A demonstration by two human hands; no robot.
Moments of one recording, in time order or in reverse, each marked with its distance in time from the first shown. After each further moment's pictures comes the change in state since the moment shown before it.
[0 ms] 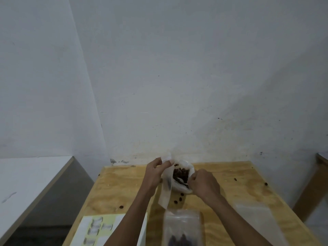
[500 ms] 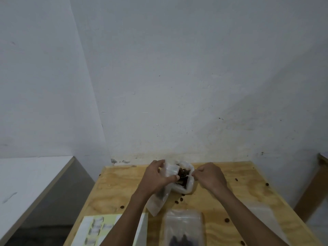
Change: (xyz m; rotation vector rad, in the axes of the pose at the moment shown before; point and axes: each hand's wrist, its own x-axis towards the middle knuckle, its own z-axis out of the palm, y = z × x) left_hand -0.001 -0.006 -0.012 0.506 -0.028 0.178; right_hand 0.022 0.008 -0.016 0.182 -0.008 0.014
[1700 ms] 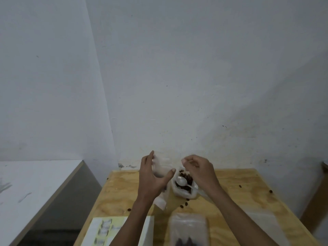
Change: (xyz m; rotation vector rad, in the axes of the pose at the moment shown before) left_hand -0.024 0.011 -0.022 -0.027 0.419 0.143; right_hand -0.040 -0.056 -0.010 0.344 0.060 -0.359
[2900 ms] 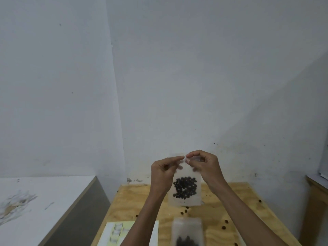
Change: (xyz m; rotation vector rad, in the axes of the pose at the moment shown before) left_hand -0.024 0.140 -0.046 -0.526 -0.058 0.119; right_hand -0.046 -0.077 -0.064 0.437 0.017 -0.217
